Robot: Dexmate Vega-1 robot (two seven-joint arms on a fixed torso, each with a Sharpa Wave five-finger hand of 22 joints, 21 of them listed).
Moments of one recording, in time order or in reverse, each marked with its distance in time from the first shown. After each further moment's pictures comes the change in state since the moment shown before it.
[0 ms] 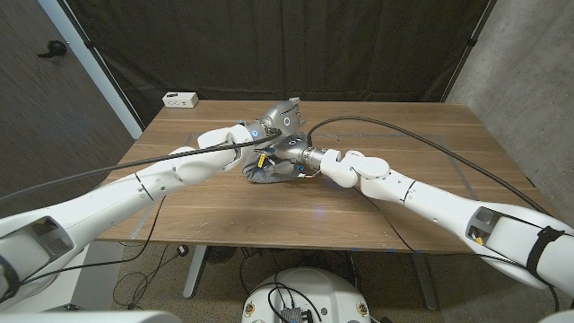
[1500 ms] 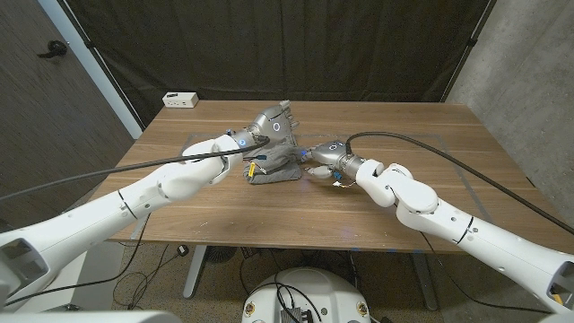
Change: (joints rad) left arm 0.154 0.070 -0.095 -0.073 -0.018 0.100 0.040; left_hand -0.024 -0.011 0.012 -0.017 -0.006 0.018 -0.007 0.008 0.000 0.002 -0.002 0.008 -0.005 0.000 0.000 0.000 -0.023 0.000 0.000 -0.007 0.000; right arm -0.345 -0.262 0.247 -0.484 -0.159 -0.376 0.218; right_hand -0.005 0.005 0.006 -0.006 0.005 0.013 0.005 0.009 0.000 0.009 -0.009 0.008 0.000 0.018 0.000 0.000 -0.016 0.015 0.003 -0.004 0.000
